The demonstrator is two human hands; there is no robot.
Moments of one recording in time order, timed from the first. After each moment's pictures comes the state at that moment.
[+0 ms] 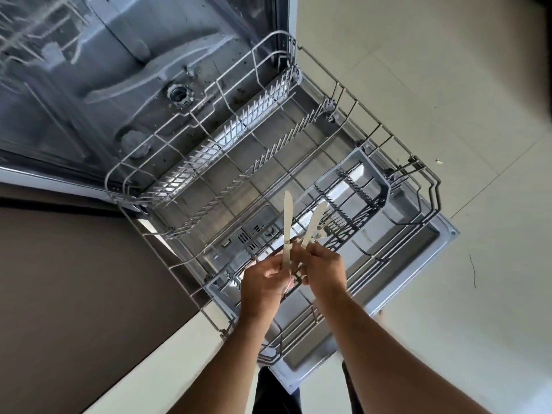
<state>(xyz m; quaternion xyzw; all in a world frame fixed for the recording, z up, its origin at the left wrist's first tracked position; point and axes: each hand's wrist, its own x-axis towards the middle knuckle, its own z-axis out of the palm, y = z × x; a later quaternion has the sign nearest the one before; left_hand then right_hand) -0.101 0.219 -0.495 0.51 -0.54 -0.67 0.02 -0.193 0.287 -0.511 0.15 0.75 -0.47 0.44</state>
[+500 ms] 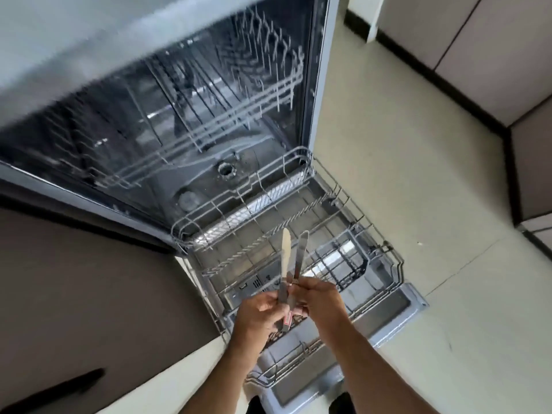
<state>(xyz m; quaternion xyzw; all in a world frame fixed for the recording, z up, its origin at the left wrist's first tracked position) -0.107 0.201 -0.324 0.50 -0.49 -0.71 0.02 -0.230 0.276 -0.341 0.02 0.66 -0.50 0.56</state>
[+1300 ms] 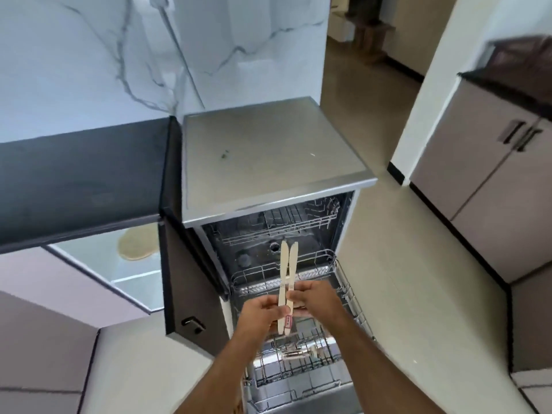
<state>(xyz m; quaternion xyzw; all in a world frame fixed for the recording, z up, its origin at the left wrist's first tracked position) -0.090 0.223 -0.027 0.54 -0.45 -0.69 0.18 -0.245 0.257 -0.016 -0.27 0.69 -0.39 0.54</state>
